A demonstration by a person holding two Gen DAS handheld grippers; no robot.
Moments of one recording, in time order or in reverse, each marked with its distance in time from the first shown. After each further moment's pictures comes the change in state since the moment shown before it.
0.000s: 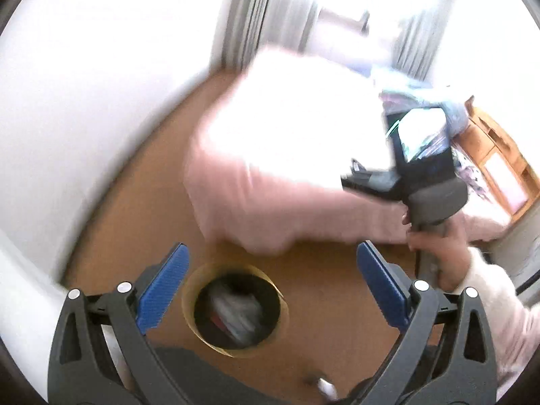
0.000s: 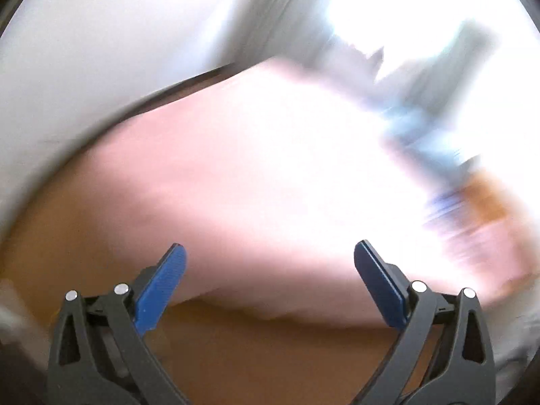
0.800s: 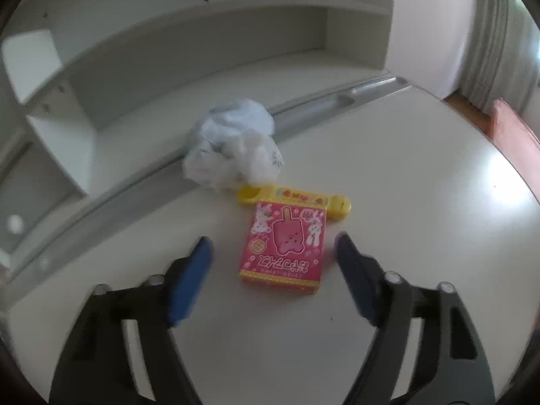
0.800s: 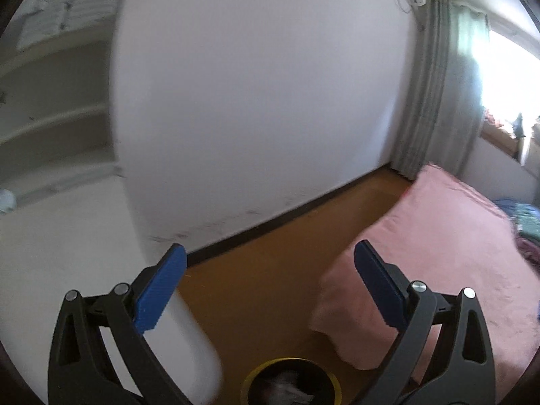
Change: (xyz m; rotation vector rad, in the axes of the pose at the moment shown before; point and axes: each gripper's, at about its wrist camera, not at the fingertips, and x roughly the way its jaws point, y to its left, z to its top) left arm -0.288 0.326 -0.228 -0.574 0.102 0.746; right arm -0.276 0.150 0.053 -0.077 -0.333 0.867
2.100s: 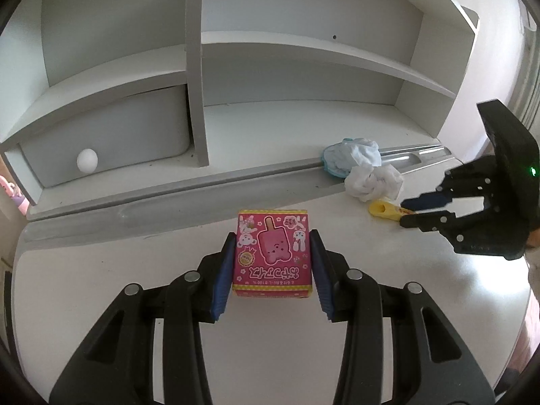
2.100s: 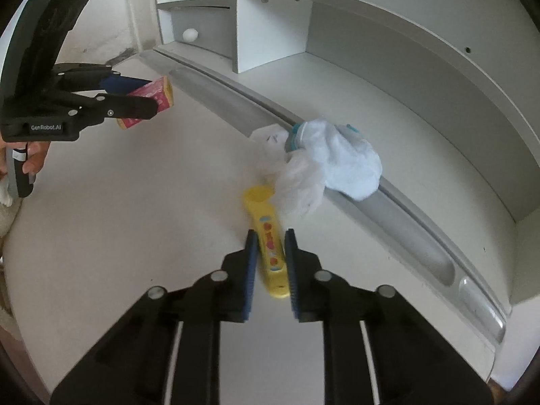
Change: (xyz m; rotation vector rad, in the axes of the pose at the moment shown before) left arm -0.062 0.113 -0.037 -0.265 -0.103 0.068; right arm 0.027 0.407 0.020 -0.976 0.271 1.071
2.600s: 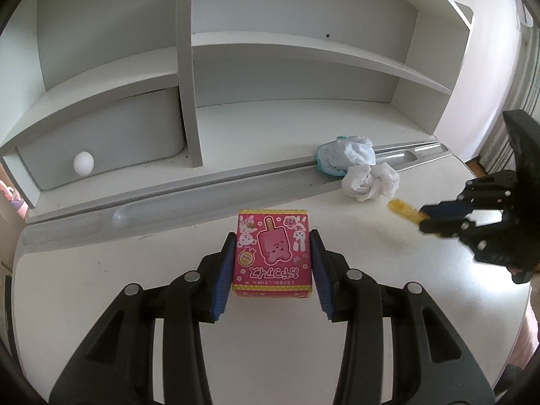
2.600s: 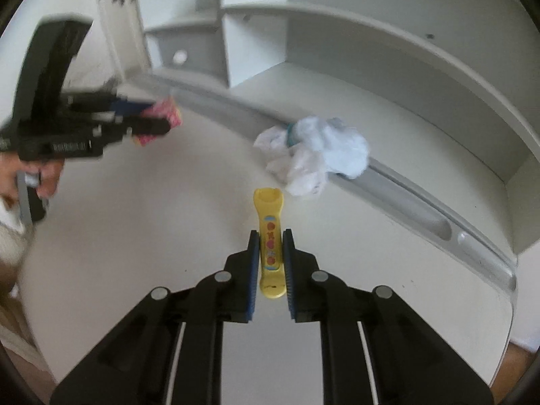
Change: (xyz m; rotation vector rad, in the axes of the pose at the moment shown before) left arm -0.002 -0.005 -0.001 0.023 -0.005 -0.009; right arm -0.028 0.006 -0.018 0.168 -0.086 -0.012
